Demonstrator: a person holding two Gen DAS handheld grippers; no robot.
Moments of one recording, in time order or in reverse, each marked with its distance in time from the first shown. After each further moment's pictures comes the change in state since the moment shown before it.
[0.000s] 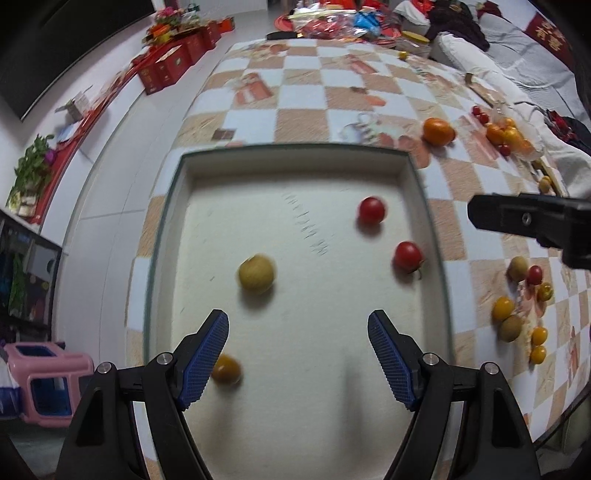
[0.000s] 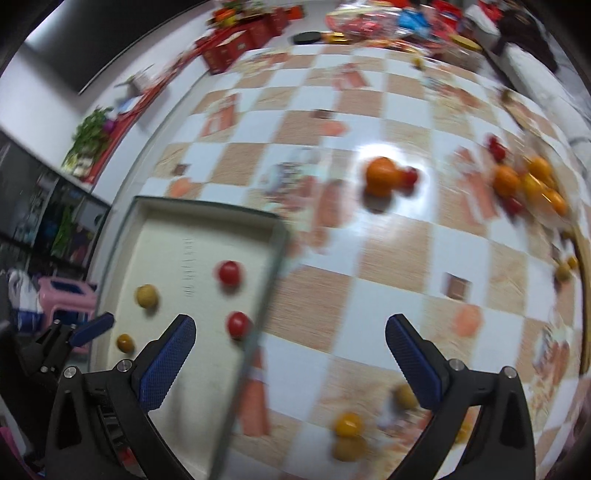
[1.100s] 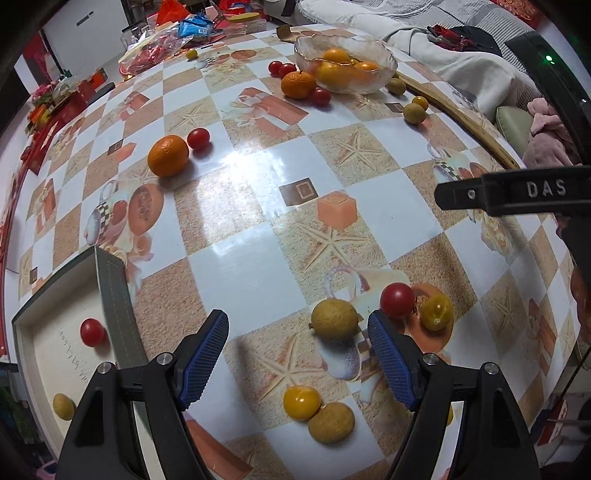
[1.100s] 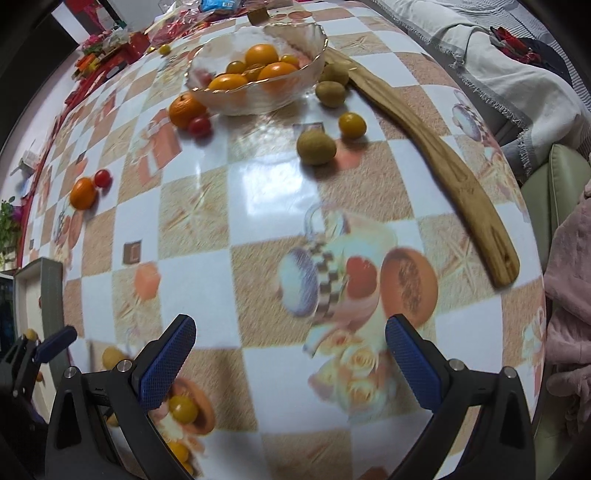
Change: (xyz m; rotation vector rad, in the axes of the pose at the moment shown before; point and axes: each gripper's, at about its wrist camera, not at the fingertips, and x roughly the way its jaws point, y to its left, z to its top) left arm 0.033 -0.204 0.030 0.398 0.022 -0.172; right arm -0.024 -0.227 -0.061 0.380 0.035 -0.206
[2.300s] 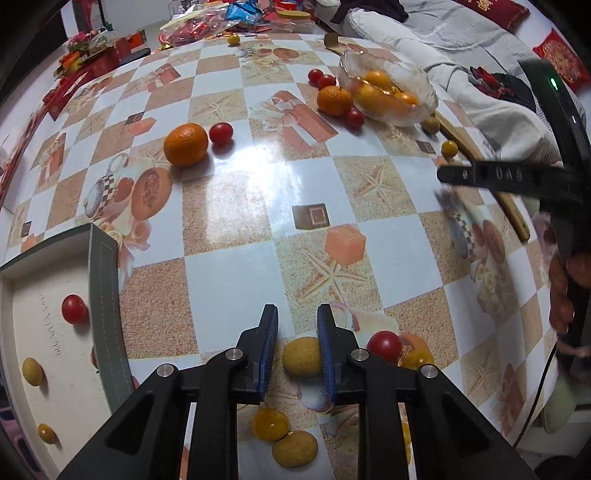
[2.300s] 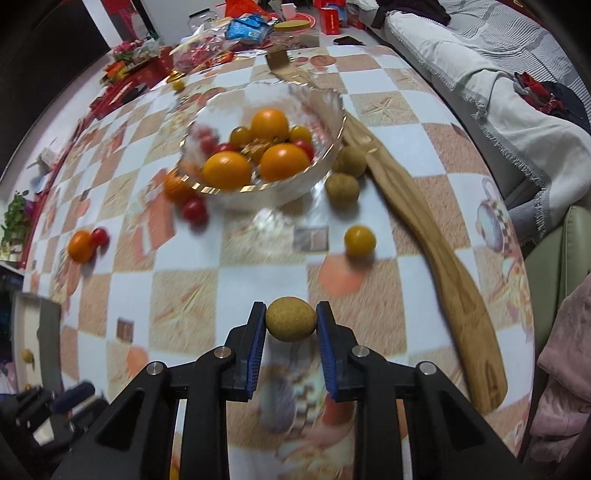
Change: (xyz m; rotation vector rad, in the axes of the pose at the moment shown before) left arm 0.000 0.011 0.014 -0.226 -0.022 -0.039; right arm 0.003 -0.008 0.054 -0.103 -0.134 0.049
